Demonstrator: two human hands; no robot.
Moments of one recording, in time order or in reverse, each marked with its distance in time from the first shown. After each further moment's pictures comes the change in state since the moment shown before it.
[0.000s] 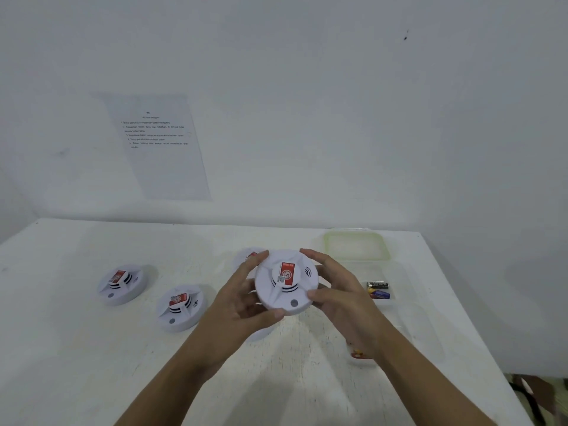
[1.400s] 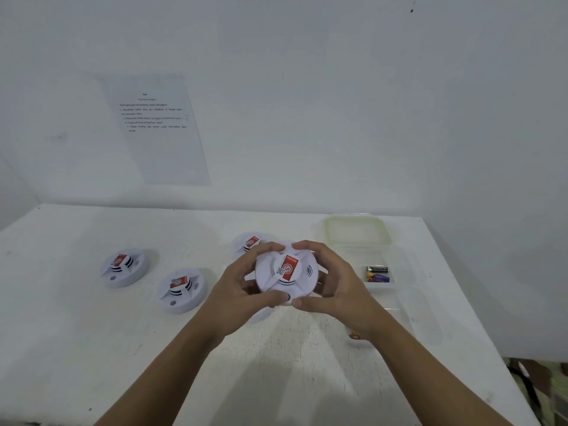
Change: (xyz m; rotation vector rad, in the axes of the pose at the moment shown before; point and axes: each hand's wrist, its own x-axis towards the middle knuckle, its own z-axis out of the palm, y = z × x) left_hand 0.010 -0.003 0.007 0.127 0.048 0.069; right_hand -0.008 0.006 -0.002 -0.251 -0.111 -0.134
